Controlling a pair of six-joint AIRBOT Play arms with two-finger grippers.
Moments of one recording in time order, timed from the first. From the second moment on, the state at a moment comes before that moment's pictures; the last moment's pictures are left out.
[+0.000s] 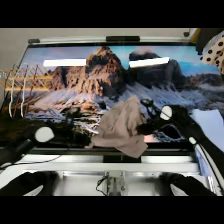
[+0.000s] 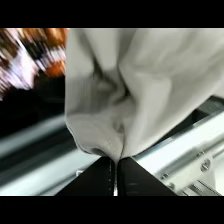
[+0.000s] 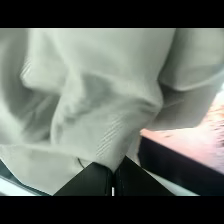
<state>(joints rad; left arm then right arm) -0.57 -0.90 0.71 1.14 -1.02 -1.67 0.30 -1.14 0.84 -1.31 1.18 1.41</state>
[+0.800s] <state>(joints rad) -0.46 -0.79 1.93 1.41 -1.10 -1.64 0.31 -0.67 1.76 -1.27 1.13 1.41</state>
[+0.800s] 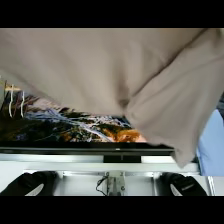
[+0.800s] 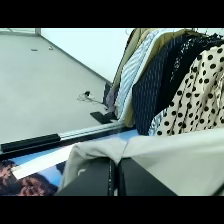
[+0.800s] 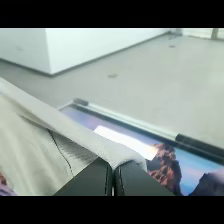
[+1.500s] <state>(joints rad) -0.36 -1.02 1.43 1.63 -1.30 -1.76 0.32 -1.09 1.51 -1.52 1.31 1.43</state>
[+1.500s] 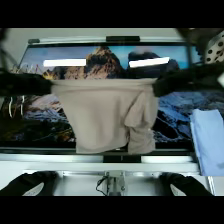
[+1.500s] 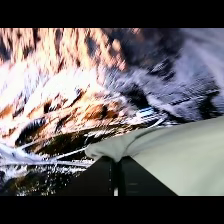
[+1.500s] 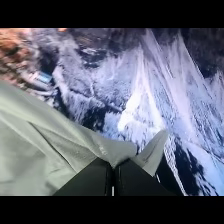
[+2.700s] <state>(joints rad) 0.00 -1.38 1.10 1.22 -1.41 -1.58 -0.05 -1.33 1.37 -1.54 1.44 1.49</state>
